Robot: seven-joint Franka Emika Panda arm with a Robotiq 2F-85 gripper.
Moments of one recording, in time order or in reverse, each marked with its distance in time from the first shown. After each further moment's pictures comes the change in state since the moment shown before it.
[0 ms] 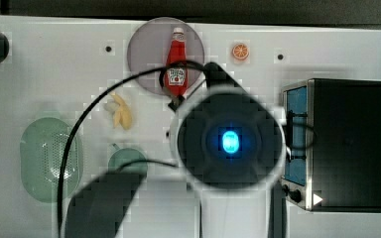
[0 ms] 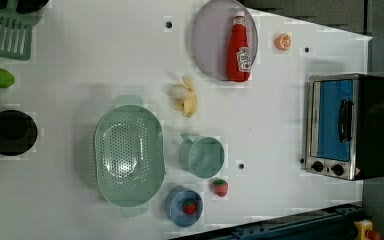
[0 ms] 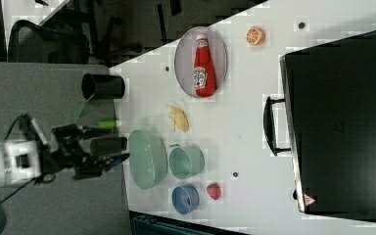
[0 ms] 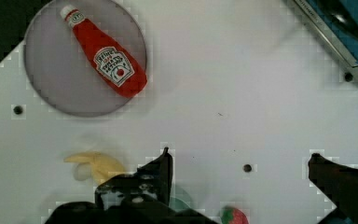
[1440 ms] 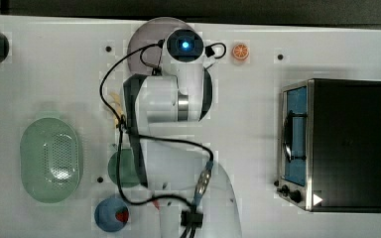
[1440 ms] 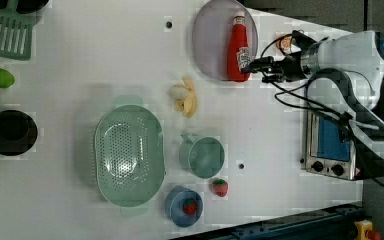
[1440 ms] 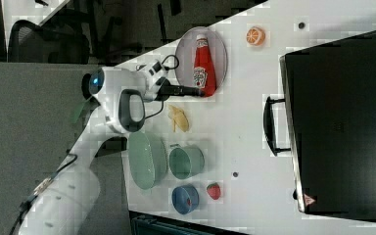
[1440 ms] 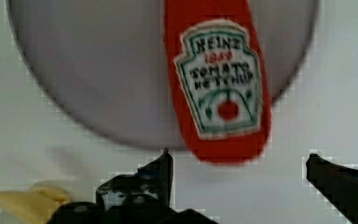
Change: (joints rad) arm 0.036 0.790 0.059 0.137 -0.003 0.559 -0.513
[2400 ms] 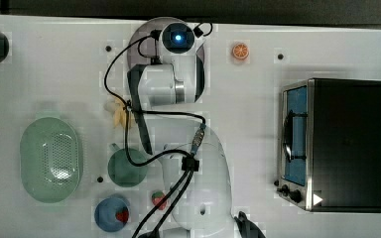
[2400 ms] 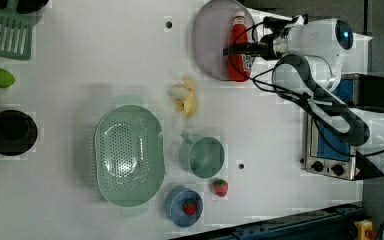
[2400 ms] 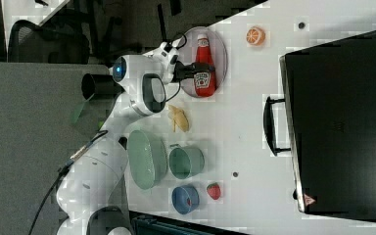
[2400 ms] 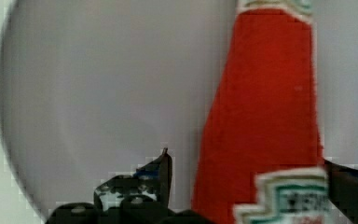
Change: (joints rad) arm 0.022 0.279 0.003 0.234 -0.090 0.150 -0.148
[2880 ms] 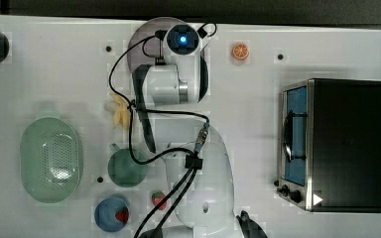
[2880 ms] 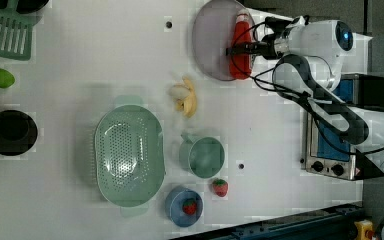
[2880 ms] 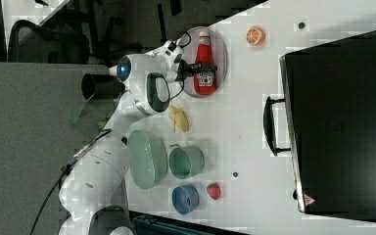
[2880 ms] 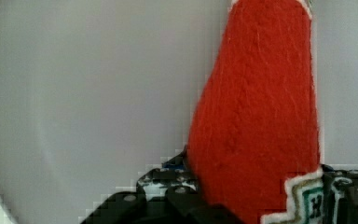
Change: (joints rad) arm -0.010 0.006 -0.007 0.010 0.001 0.017 0.000
